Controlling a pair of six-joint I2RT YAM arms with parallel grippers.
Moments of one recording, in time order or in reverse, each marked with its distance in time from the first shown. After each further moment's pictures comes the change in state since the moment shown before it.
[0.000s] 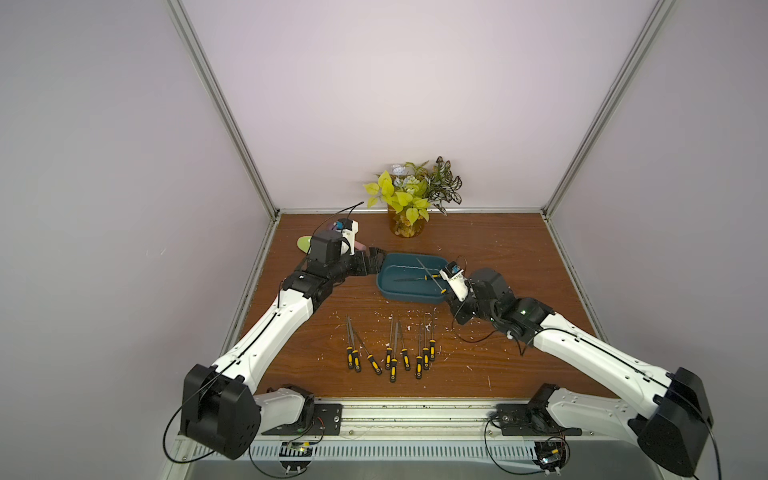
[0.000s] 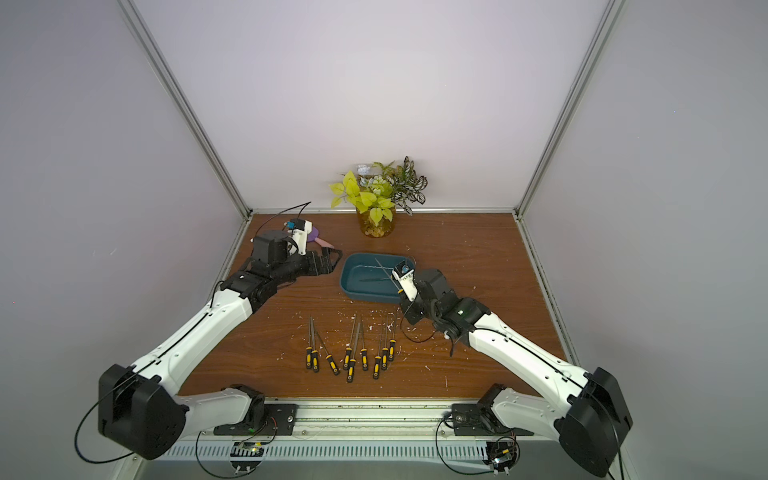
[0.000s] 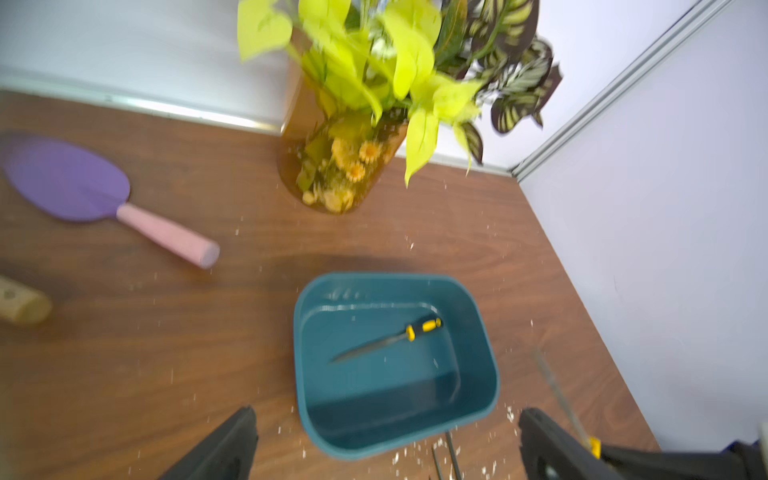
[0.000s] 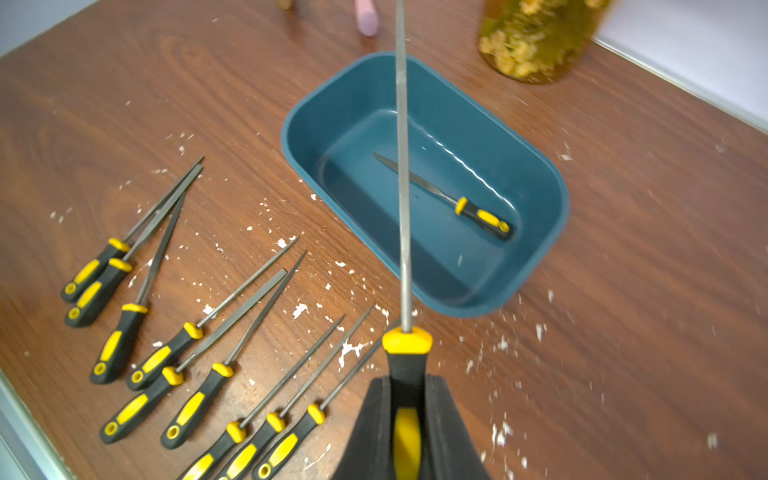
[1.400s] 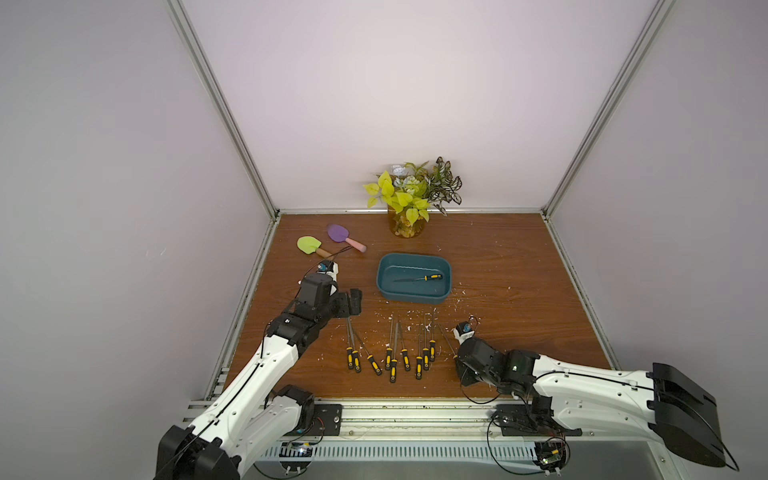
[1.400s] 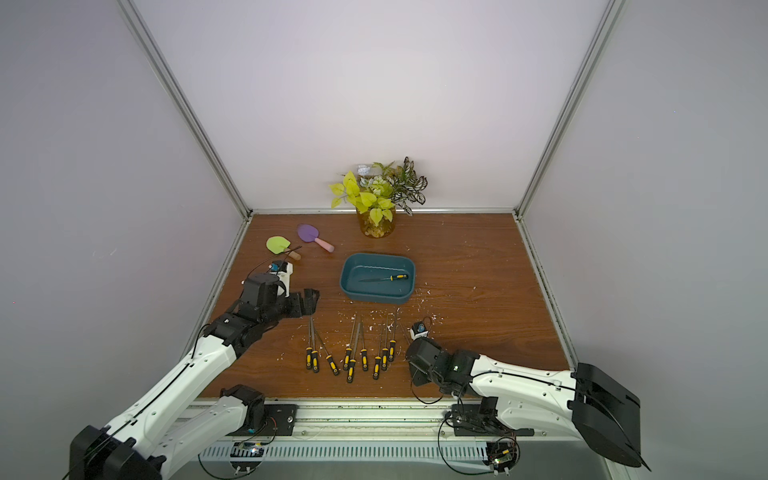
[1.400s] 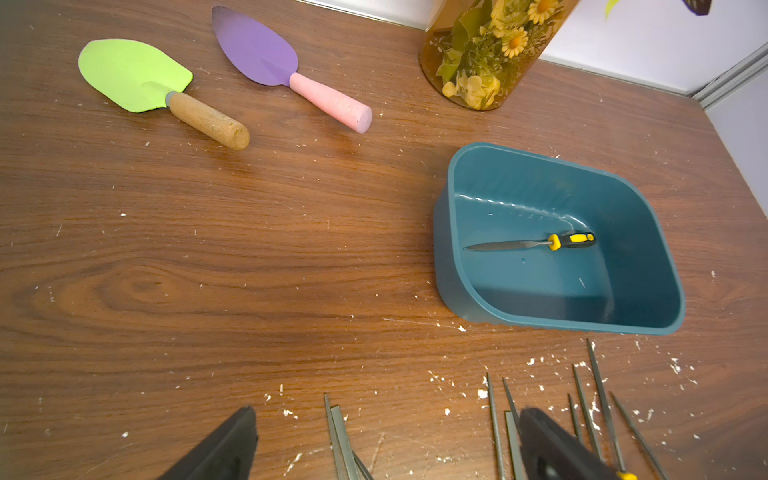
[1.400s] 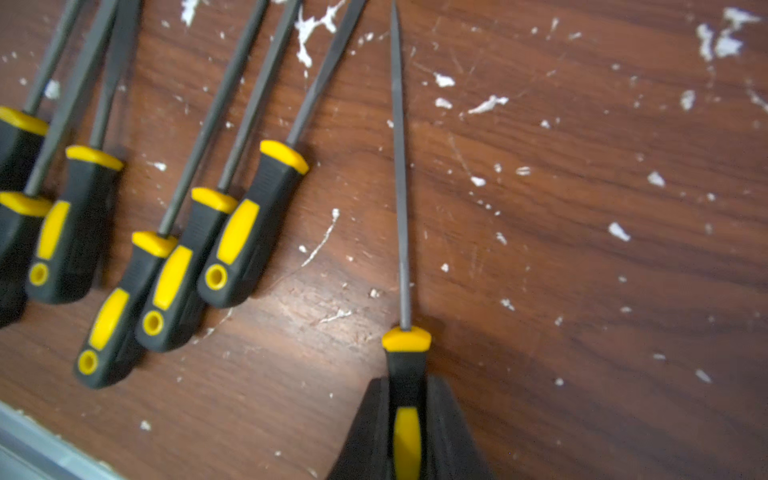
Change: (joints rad) left arm -0.005 -0.356 -0.373 -0.175 -0.275 0.043; right arm 0.400 -0.158 -0.491 -0.026 0.213 0.764
